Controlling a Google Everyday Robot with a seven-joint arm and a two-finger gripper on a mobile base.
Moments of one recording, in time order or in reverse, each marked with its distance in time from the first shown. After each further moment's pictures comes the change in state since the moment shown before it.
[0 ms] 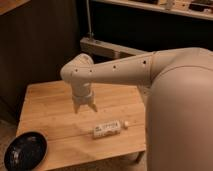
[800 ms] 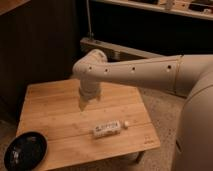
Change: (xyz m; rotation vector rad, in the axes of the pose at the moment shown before) arm -0.023 -0.024 -0.034 -0.084 -0.163 -0.665
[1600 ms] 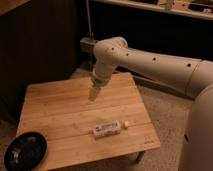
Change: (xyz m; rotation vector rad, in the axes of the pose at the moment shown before) arm -0.020 -0.040 -0.024 -0.114 -0.100 -0.475
